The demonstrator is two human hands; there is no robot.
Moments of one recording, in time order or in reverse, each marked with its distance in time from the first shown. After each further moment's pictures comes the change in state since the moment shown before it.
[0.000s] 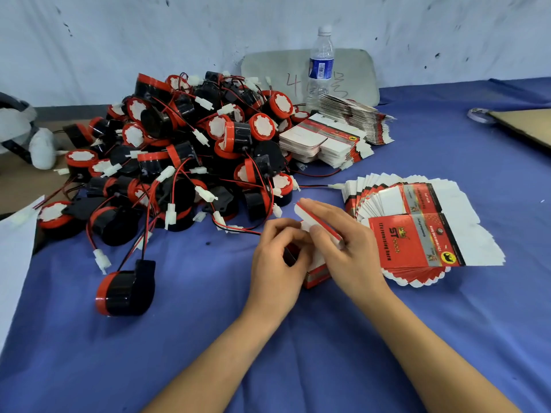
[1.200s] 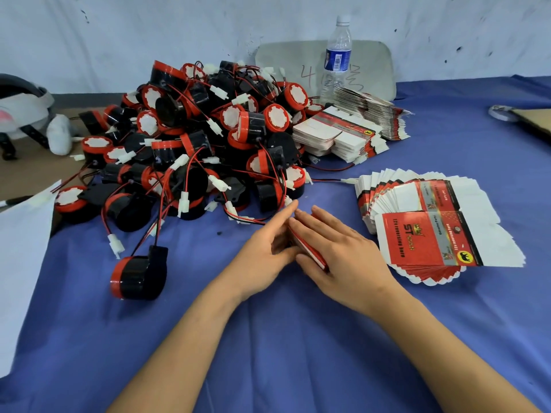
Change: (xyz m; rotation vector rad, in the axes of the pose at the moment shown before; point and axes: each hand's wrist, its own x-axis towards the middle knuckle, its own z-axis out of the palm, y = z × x) left_hand 0.017 -0.028 -0.039 -0.309 -0.451 -0.299; right_hand -0.010 -0.002 0.001 -0.671 -0.413 -0.214
